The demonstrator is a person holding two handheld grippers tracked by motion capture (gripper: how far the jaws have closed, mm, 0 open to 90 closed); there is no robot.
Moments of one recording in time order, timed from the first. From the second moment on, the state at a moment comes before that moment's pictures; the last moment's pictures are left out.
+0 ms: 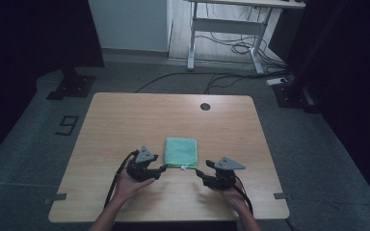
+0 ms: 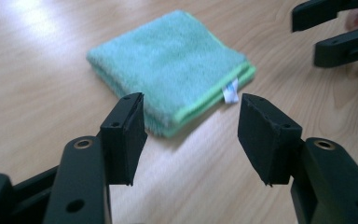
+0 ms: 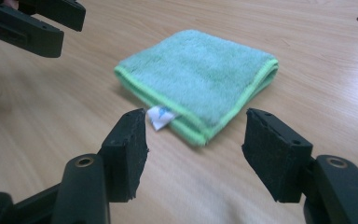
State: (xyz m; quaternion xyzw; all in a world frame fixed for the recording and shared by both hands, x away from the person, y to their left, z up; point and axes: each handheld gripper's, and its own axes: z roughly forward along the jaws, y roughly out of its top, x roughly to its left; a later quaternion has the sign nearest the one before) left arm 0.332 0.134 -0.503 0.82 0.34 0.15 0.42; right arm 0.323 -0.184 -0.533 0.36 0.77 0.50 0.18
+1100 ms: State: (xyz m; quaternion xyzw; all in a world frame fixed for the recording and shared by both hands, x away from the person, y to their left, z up) left arm 0.285 0.173 -0.527 0.83 0.36 0.15 0.41; right arm 0.275 -0.210 -0.550 0.38 0.78 0.47 0.16
